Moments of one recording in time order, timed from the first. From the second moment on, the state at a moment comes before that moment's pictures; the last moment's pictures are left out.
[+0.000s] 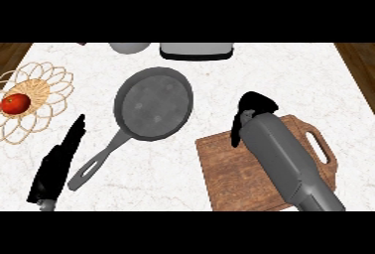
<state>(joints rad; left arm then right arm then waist) 0.02 0.50 -0.30 -1.56 0.13 0.31 0.10 -0.76 -0.10 0.30 -0.86 0.71 0.30 1.22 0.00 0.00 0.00</state>
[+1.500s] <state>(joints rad) 0.05 0.47 -0.23 -1.58 0.08 0.24 0.12 -0.64 -0.07 0.15 -0.87 0.89 0.26 1.13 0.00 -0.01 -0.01</state>
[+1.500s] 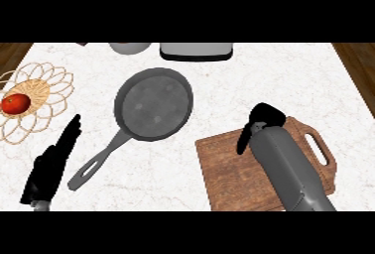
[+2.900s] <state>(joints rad) 0.07 0.42 -0.19 -1.57 0.03 0.20 0.10 -0.45 -0.02 0.57 -1.69 1.37 0.11 1.12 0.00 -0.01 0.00</state>
